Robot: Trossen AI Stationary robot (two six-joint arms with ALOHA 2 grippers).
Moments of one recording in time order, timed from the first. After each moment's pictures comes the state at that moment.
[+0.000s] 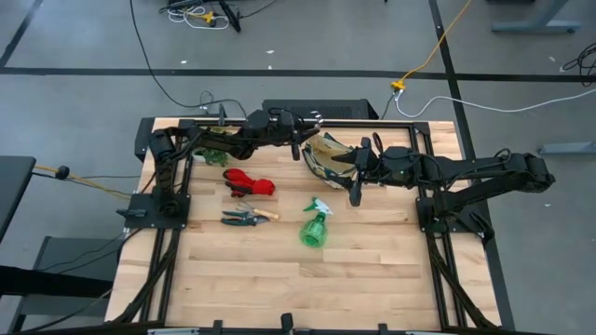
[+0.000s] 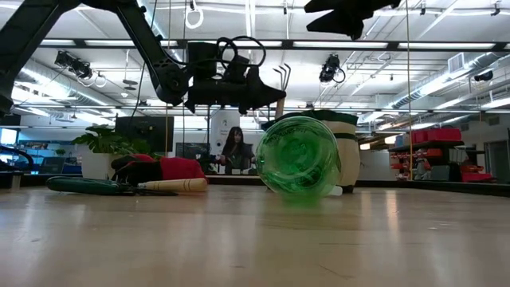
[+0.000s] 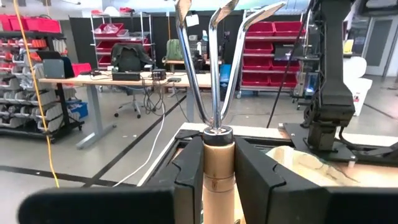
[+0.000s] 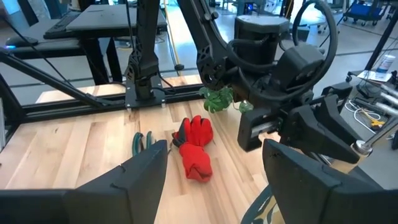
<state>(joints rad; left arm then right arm) 0.53 1.93 0.99 1.04 0.32 -0.01 0.01 1.11 0.89 -0.04 0.23 0.06</state>
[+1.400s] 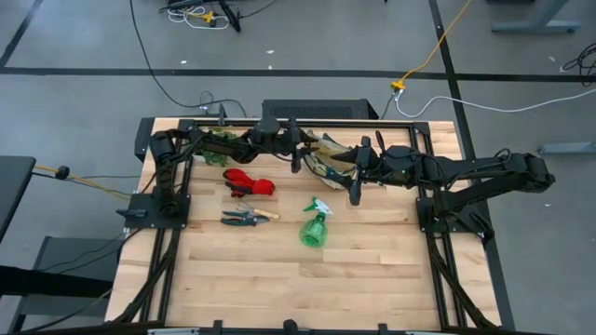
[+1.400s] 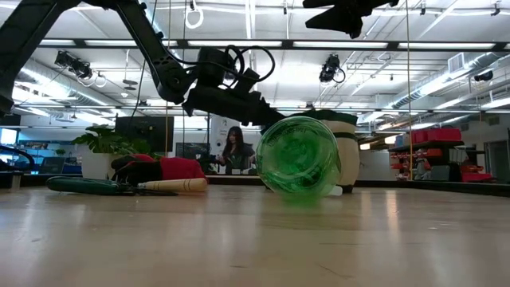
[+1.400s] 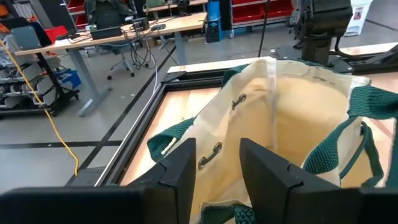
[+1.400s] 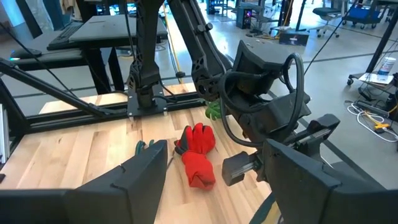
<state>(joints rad) 0.48 1.93 0.99 0.77 0.30 0.23 0.01 1.11 0.89 -0.02 0.23 0.07</state>
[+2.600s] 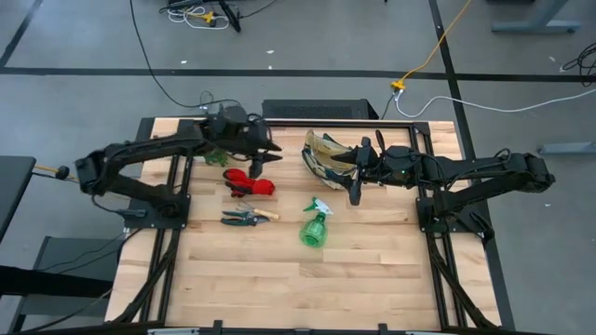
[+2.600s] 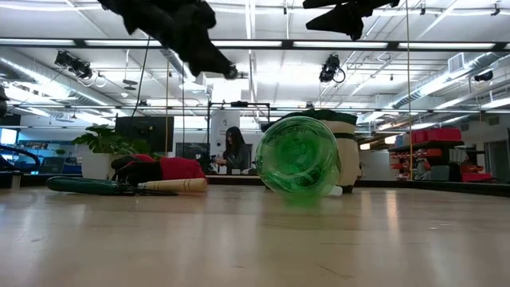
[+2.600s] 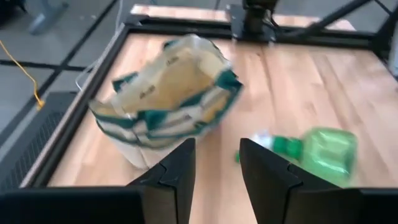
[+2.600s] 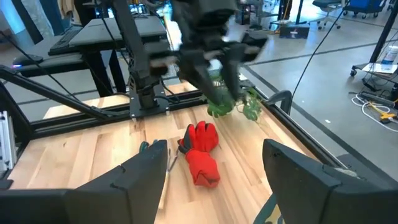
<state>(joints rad) 0.44 1.26 0.99 -0.25 0.32 0.17 0.01 1.11 0.89 -0.02 0.23 0.12</state>
